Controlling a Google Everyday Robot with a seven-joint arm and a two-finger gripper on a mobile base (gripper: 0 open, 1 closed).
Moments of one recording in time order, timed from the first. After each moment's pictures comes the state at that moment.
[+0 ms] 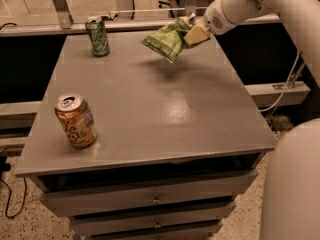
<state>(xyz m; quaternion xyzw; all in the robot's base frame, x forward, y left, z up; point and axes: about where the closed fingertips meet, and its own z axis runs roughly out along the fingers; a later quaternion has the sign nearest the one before) 0.763 -0.135 0.926 -0.44 0.80 0.10 0.40</state>
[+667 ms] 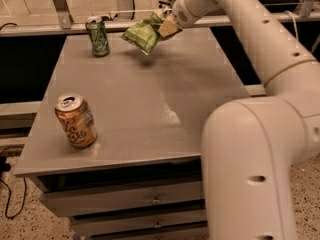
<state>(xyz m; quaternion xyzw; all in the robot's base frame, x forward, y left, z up) 0.836 -0.056 0.921 -0.46 0.78 0.07 0.41</state>
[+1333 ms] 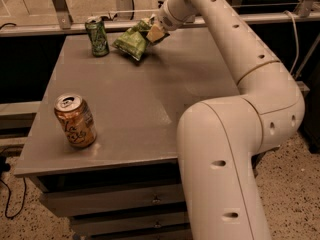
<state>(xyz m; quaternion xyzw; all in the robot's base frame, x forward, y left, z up) 0.858 -0.015 0.894 -0.49 0.78 0.07 0.38</state>
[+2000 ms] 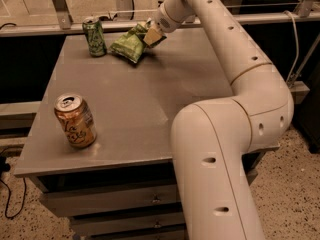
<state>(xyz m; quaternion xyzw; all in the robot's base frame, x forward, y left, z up) 0.853 -0.001 0.884 -0.51 0.78 0.09 0.36</state>
